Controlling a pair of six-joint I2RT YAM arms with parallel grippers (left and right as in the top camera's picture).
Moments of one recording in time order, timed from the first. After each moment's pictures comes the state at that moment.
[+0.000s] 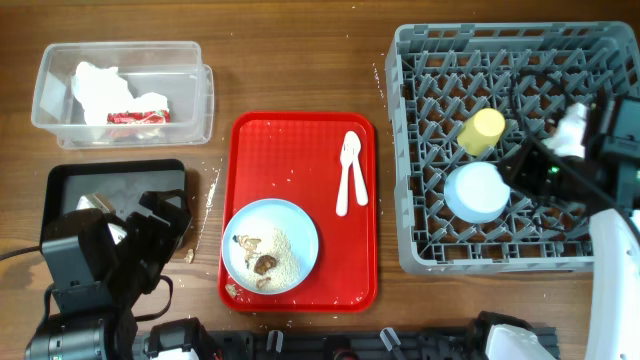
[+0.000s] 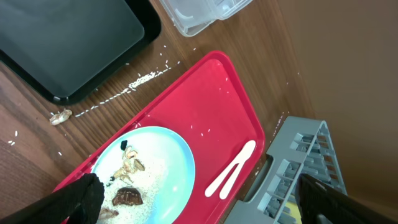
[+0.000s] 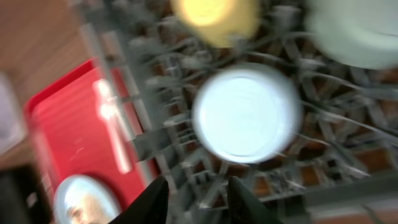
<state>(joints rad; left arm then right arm) 0.17 0.66 1.00 -1.17 0.21 -0.92 -0.22 1.21 1.26 -1.22 -0.32 0.24</state>
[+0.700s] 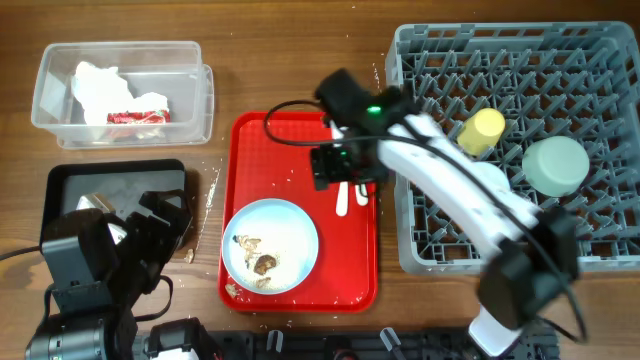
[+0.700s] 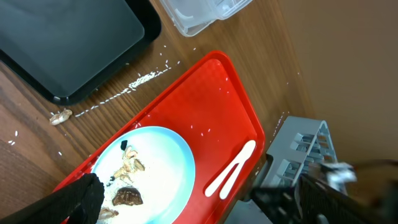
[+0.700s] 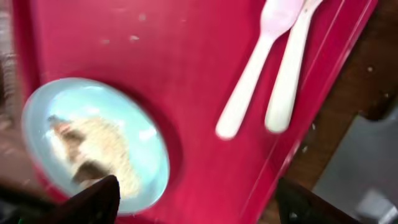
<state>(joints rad) 0.17 0.66 1.00 -1.17 0.21 -0.92 0.65 1.88 1.58 -1.17 -0.14 0.46</state>
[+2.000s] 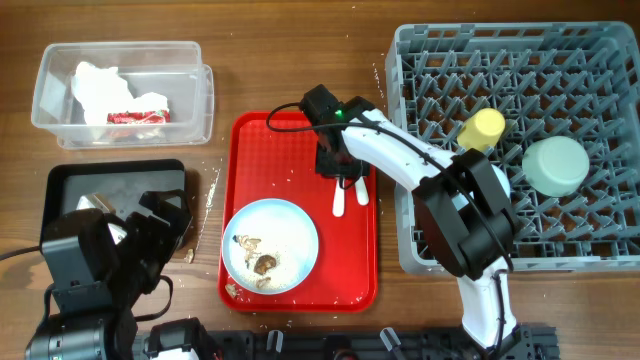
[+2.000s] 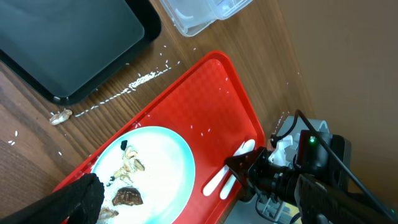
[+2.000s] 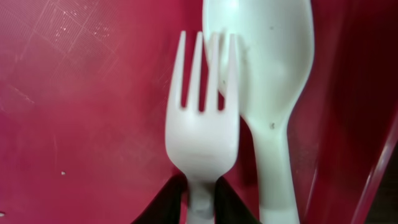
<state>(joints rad) 0.17 0.66 1.00 -1.17 0.21 -0.92 0.62 2.15 1.56 -0.93 0.03 0.69</state>
